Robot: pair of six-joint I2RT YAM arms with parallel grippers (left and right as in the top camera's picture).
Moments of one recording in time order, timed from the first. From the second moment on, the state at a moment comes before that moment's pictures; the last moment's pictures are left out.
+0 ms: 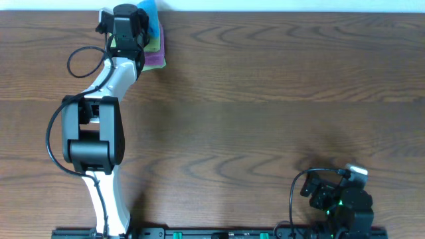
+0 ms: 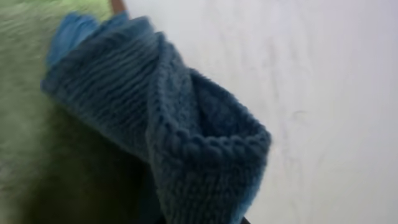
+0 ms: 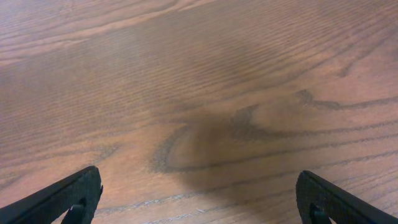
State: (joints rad) left arm -0.06 2.17 1.57 0.16 -0.11 -1.33; right arm 0.00 0.01 0.33 -0.99 0.14 0.31
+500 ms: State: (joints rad) left arm -0.01 2.17 1.57 0.10 -0.08 -1.33; right arm 0.00 0.01 0.33 -0.99 0.14 0.31
